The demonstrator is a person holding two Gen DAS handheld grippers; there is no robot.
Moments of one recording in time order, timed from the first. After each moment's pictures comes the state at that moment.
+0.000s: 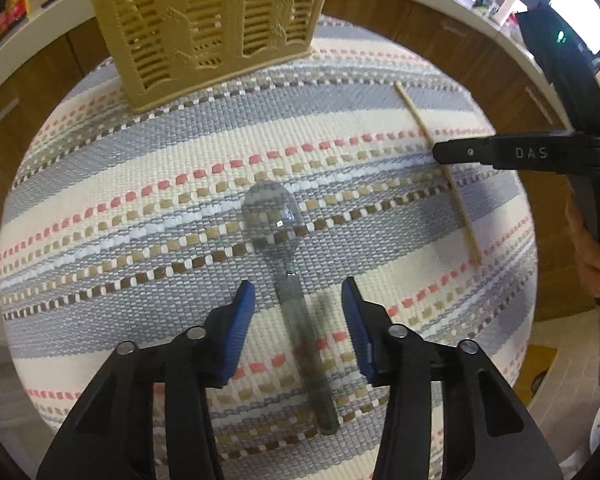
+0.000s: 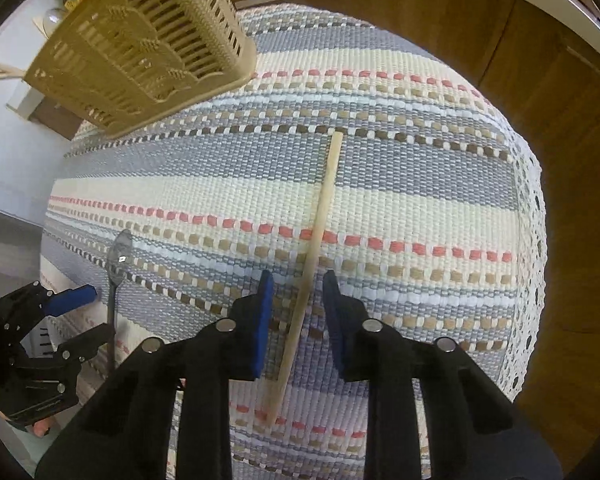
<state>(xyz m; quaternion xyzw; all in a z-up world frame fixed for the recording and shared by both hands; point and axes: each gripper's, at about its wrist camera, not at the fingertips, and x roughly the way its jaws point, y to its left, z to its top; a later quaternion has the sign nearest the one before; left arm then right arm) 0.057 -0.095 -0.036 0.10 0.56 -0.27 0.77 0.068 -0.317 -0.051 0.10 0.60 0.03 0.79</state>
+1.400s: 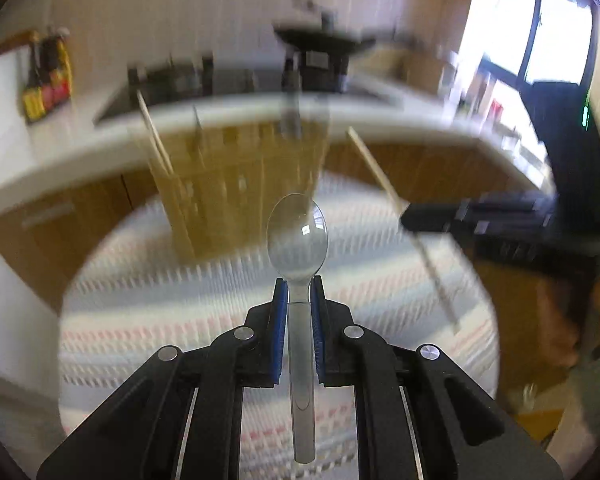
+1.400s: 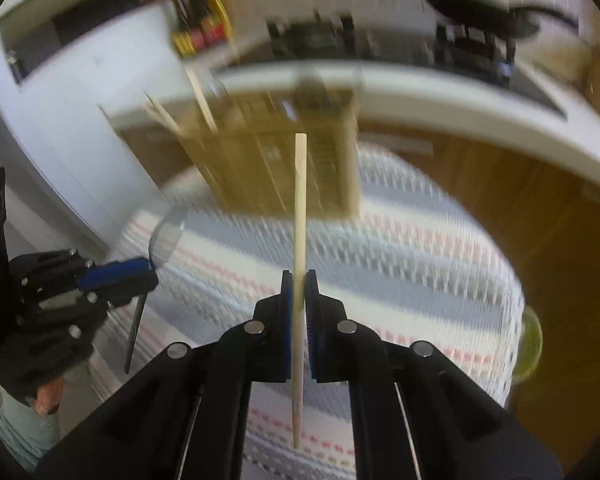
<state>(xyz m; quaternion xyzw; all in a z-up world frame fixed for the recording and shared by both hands) 0.051 -0.080 0.099 0.03 0.35 -0.28 0.89 0.048 -0.263 0.088 0.04 0.40 0.15 0.90</state>
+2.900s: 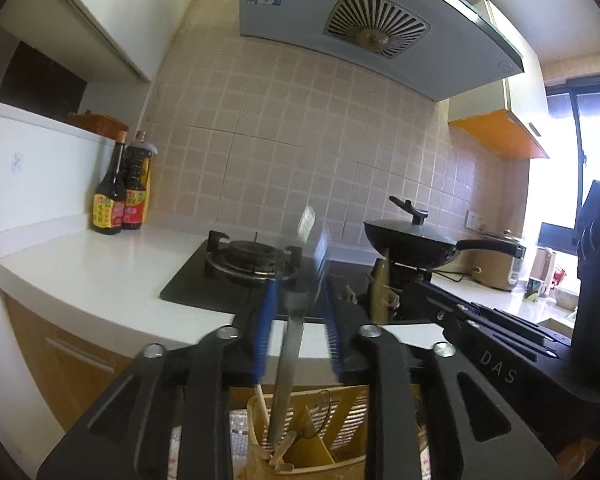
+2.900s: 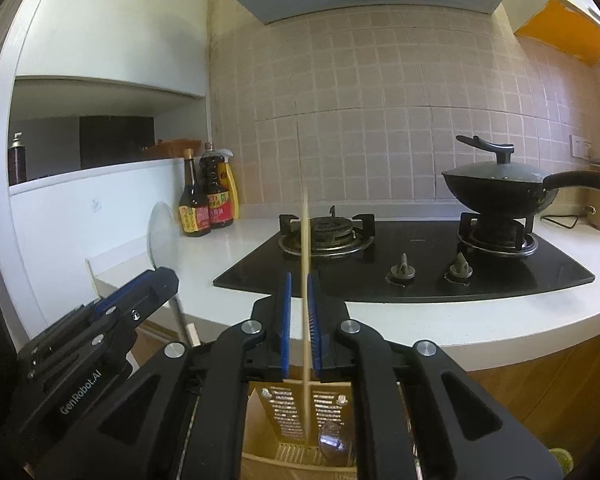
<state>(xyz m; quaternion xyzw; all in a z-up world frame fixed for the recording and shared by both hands) 0.157 -0.053 0.123 -0.08 0.05 -0.15 0.98 0.159 -0.219 0.132 0.04 0.11 0.13 0.98</state>
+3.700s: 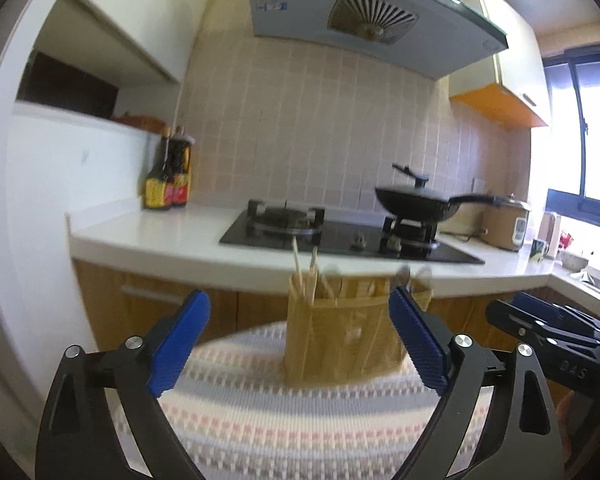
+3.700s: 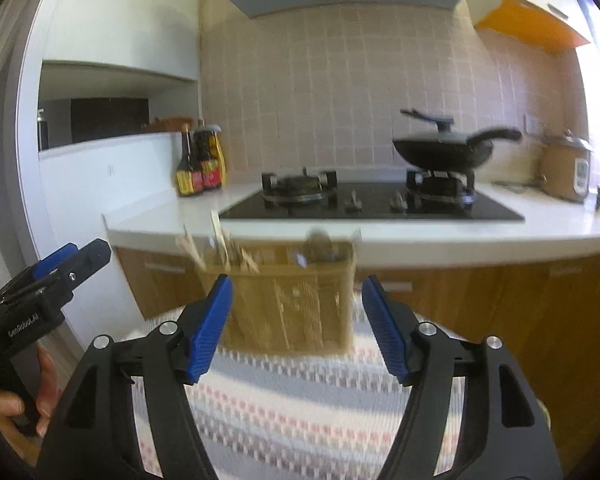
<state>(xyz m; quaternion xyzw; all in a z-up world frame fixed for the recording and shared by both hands) 0.001 -0.022 0.086 -0.05 0.10 -0.10 0.99 -0.017 -0.257 0.075 0.04 0.16 0.07 0.98</state>
